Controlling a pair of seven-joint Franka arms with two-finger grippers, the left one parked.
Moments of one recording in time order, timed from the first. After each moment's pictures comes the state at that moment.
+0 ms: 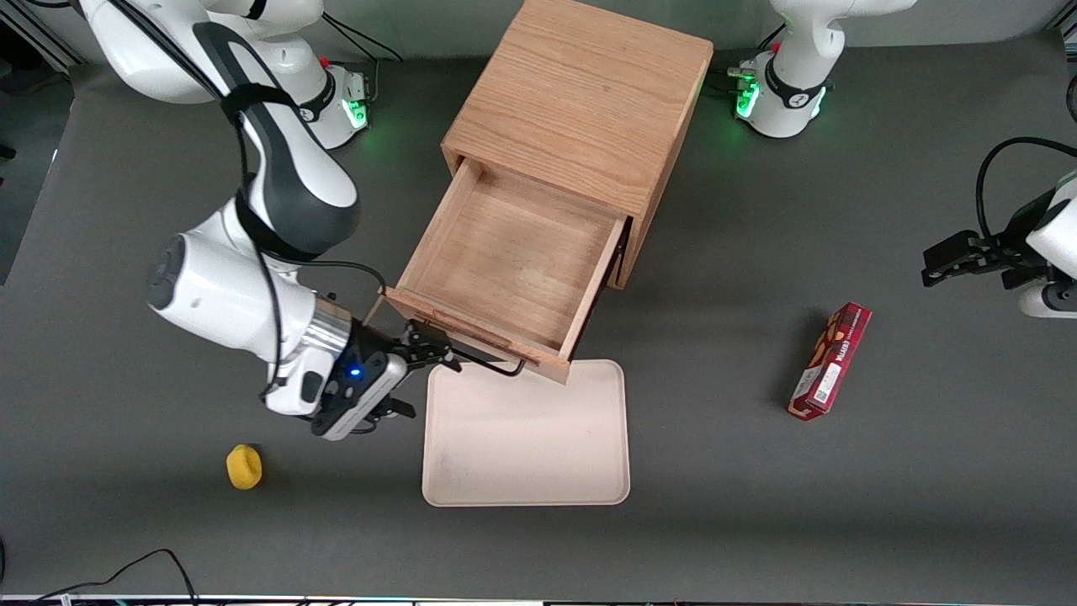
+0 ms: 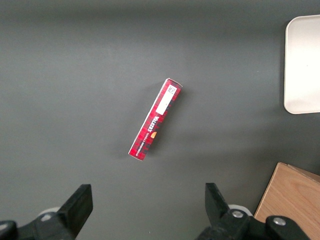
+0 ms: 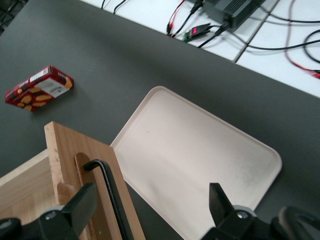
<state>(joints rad) 0.17 0.49 0.24 -1.41 0.40 2.26 -0.38</state>
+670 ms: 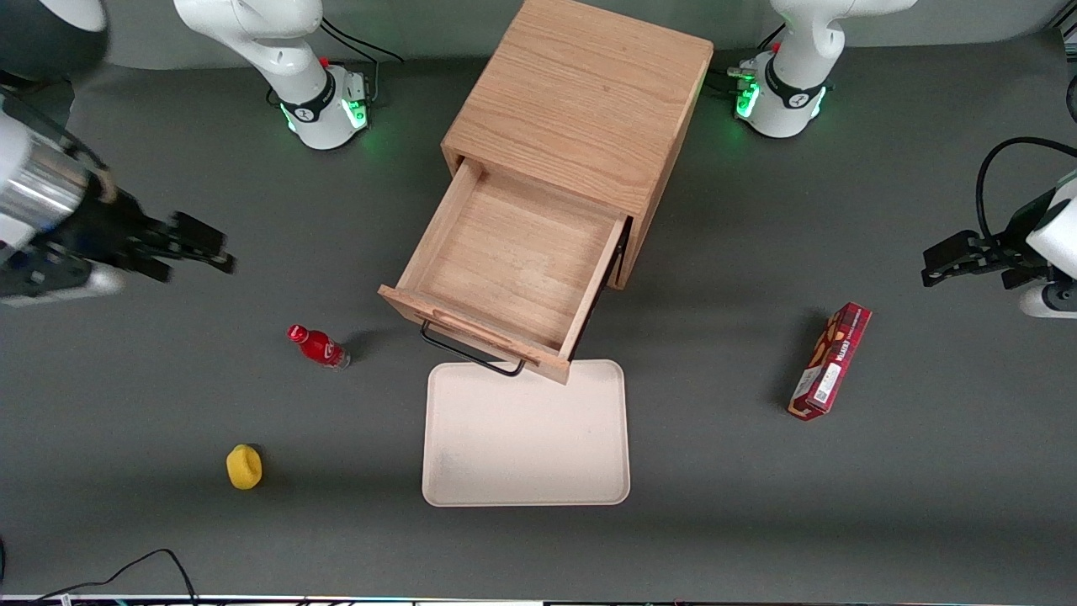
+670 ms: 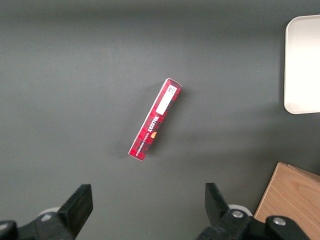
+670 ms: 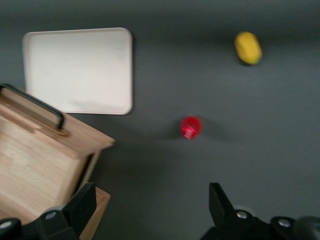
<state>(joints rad) -0.12 0.03 0.19 -1.53 0.12 1.58 0.11</state>
